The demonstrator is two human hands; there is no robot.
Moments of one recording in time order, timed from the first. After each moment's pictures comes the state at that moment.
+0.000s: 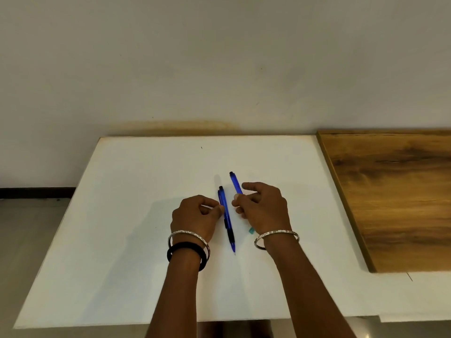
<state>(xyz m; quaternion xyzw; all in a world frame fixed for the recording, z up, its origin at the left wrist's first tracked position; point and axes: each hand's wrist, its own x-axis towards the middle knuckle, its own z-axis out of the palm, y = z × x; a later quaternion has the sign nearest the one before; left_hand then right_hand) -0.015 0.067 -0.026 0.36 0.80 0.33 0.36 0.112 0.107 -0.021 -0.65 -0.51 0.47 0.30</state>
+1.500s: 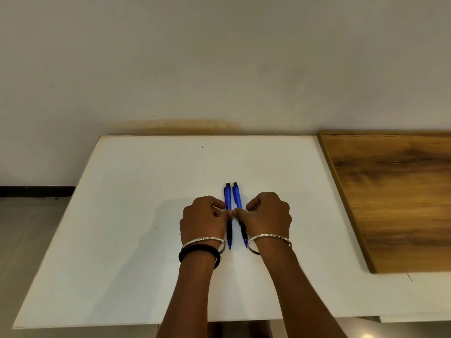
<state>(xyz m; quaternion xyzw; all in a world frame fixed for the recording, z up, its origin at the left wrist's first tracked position) -0.002 0.069 -0.028 0.43 0.82 0.25 0.28 0.106 0.104 -0.030 -0.75 -0.57 0.29 0.16</state>
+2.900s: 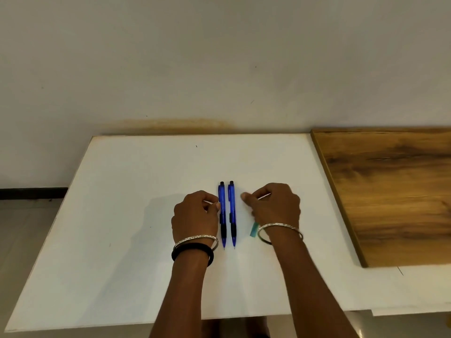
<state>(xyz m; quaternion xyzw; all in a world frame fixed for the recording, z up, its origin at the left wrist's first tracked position) -0.003 0.068 -0.023 0.42 0.83 0.28 0.25 0.128 0.112 -0.016 -0.74 -0.52 0.34 0.24</state>
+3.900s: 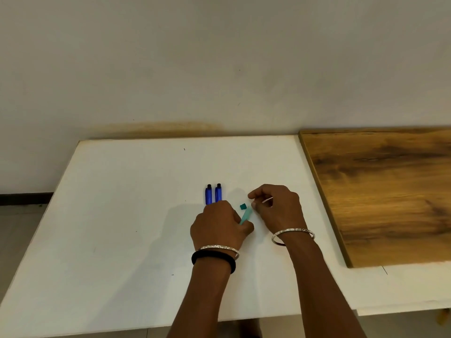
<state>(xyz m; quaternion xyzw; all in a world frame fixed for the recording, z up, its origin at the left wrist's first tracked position) 0.058 0.076 -0.025 0.53 0.81 0.13 0.22 0.177 0.124 -0.027 -0.66 -0.65 0.30 0.21</state>
